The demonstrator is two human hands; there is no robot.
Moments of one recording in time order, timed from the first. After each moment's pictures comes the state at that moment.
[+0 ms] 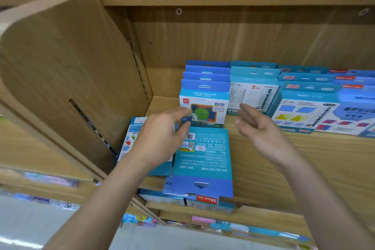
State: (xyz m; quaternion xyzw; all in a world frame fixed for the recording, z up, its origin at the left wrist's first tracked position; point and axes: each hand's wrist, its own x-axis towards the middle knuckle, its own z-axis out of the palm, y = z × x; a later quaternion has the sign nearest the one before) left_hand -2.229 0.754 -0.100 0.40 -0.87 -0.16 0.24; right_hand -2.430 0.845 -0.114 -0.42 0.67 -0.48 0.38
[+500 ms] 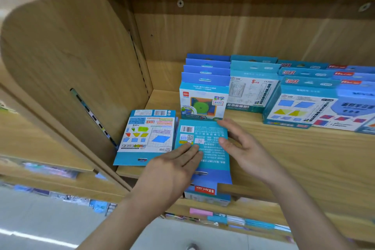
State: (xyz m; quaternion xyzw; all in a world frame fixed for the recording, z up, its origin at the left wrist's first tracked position) left_hand -2.202 0.810 -0.161 0.20 -0.97 0.04 0.12; right_hand -2.411 0.863 -0.162 -0.53 0.65 -0.42 0.36
